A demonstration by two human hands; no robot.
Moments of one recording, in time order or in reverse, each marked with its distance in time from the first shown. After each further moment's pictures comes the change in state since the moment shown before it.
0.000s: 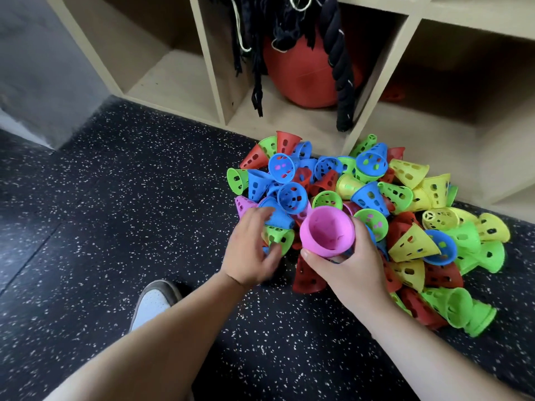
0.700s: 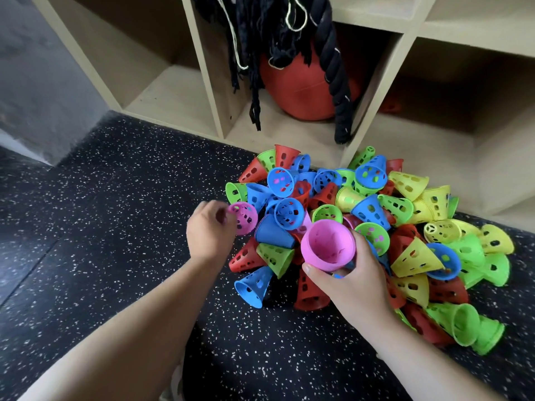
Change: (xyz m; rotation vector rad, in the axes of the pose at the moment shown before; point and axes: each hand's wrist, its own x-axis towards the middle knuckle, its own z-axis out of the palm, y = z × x) left_hand 0.053 -0.046 -0.031 0.167 0.302 -0.437; right_hand 0.007 -0.001 -0.003 -0.072 -0.015 0.012
